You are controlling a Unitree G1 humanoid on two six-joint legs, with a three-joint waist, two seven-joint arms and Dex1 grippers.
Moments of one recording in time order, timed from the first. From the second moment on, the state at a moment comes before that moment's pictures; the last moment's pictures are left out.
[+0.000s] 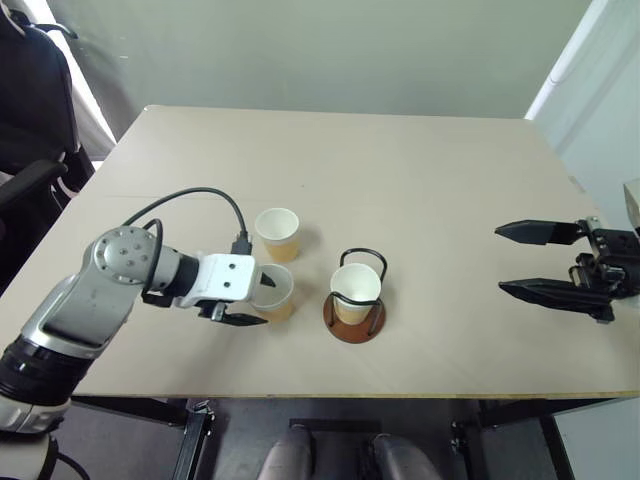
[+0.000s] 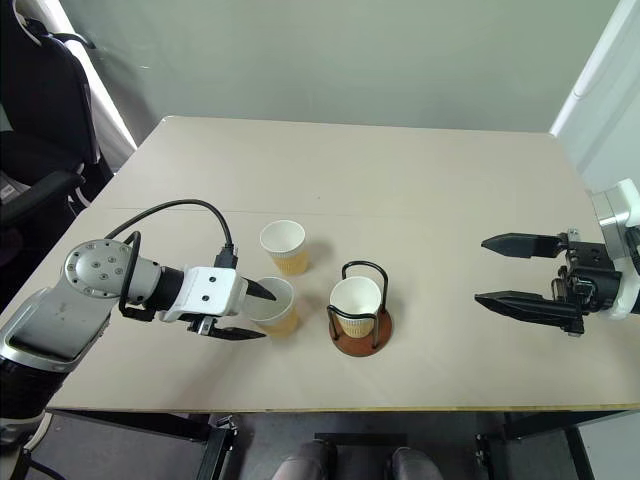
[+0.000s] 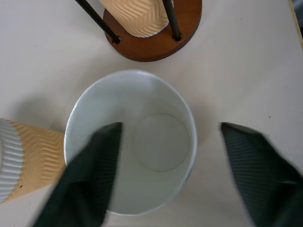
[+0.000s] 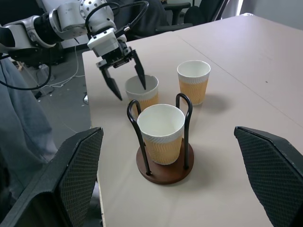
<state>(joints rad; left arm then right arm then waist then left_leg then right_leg) -0.49 1.07 -0.18 -0.21 -0.14 0.18 -1.35 -0.26 -1.03 -0.49 -0.35 0.91 0.83 1.27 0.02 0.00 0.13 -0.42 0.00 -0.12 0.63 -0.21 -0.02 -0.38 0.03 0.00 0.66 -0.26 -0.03</state>
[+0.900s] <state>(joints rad) -1.07 0.83 -0.17 0.00 -0.39 0.24 -1.56 -0.29 -1.08 -0.45 -0.32 0.90 0.78 1.27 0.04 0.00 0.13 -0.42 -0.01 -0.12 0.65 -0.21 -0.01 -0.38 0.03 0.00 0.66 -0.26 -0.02</state>
